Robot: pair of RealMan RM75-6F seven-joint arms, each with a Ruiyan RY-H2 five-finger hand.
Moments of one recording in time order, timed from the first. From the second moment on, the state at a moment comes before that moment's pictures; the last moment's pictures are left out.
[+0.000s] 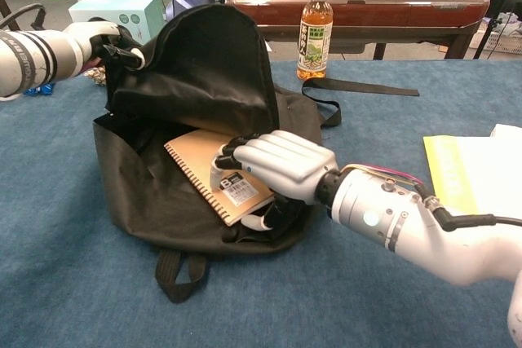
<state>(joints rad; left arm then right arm) -0.91 -1.58 -0.45 -1.25 0.44 0.83 0.13 0.80 -1.95 0.09 -1.07 -1.57 0.96 -0.11</state>
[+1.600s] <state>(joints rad) -0.90 -1.55 -0.47 -1.26 0.44 0.82 0.07 0.80 -1.78 0.19 -1.30 -1.67 1.31 -0.11</state>
